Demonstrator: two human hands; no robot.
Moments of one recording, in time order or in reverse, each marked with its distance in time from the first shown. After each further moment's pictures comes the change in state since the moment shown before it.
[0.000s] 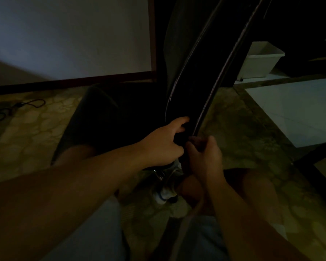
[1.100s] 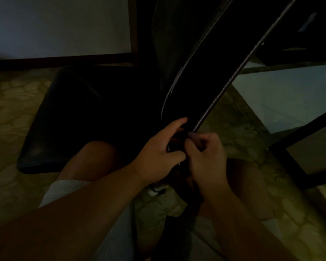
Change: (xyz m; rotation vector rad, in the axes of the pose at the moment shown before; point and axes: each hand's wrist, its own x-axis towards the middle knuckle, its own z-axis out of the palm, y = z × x) left_hand 0.006 -0.048 0.019 -0.341 0.034 0.231; right_hand -0.012 -0.010 0.010 -0.039 0.131 0.012
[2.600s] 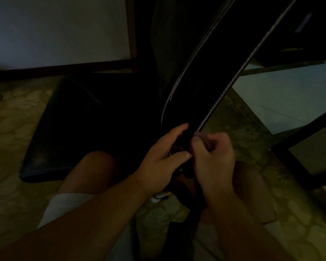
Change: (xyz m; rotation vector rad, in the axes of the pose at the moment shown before) left_hand -0.006 -0.001 0.004 -0.119 0.018 0.039; right_hand -0.006 -0.018 0.001 0.142 0.096 -0.031
